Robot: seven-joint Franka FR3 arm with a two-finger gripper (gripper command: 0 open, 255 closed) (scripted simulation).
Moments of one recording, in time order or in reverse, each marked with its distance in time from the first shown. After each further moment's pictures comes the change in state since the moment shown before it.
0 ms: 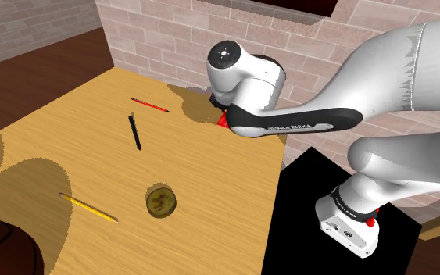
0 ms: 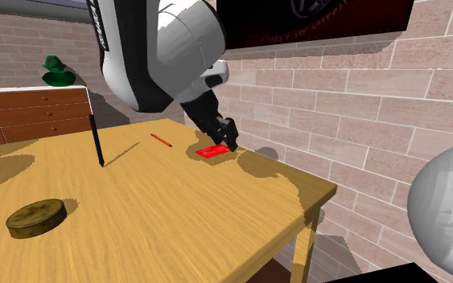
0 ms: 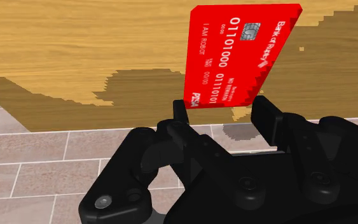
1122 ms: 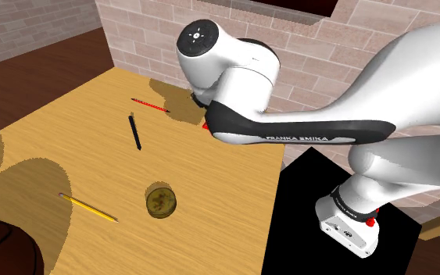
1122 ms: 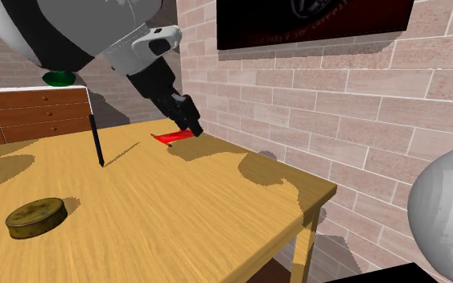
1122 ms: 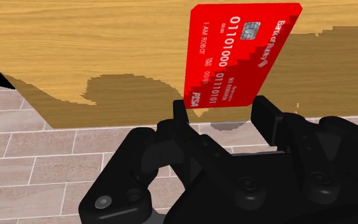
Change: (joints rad) arm 0.078 -0.040 0.027 0.201 0.054 -0.249 0.051
